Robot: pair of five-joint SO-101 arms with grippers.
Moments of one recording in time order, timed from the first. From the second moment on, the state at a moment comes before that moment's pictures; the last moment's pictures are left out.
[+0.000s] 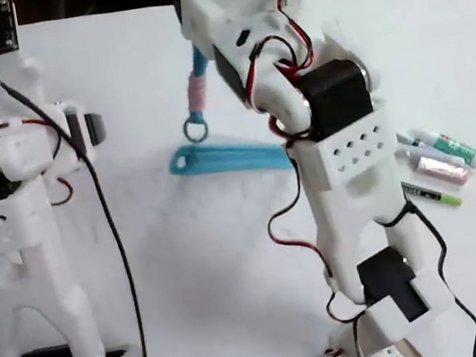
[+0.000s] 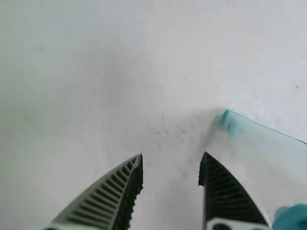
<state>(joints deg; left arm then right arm) -6.7 -14.4 -23.5 102.4 8.7 -26.1 1.5 -47.4 64.3 -9.5</state>
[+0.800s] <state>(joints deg) 7.9 -36.9 -3.9 98.9 8.0 -23.0 2.0 -47.4 64.1 -9.5</state>
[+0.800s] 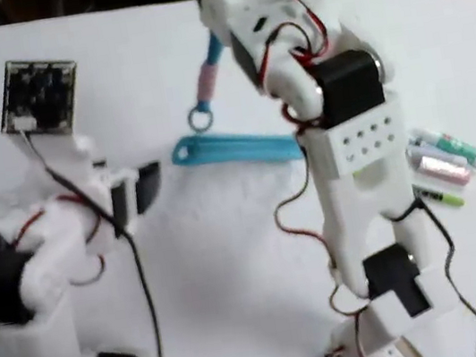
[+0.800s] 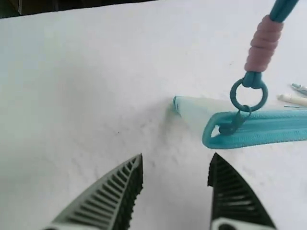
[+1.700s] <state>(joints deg) 10.2 -22.2 -15.0 102.1 10.2 -23.0 2.0 -47.4 64.1 -9.5</state>
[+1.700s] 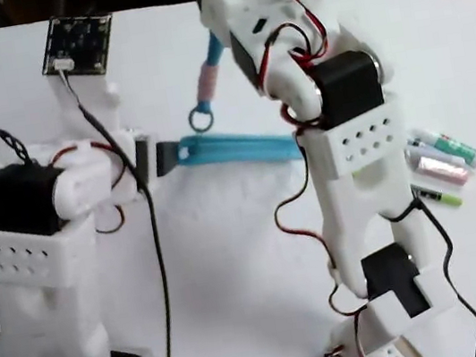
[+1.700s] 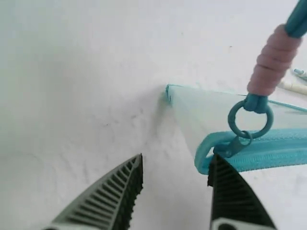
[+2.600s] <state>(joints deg) 12.0 -9.5 -11.3 95.5 9.8 -22.9 2.1 -47.4 64.1 -9.5</state>
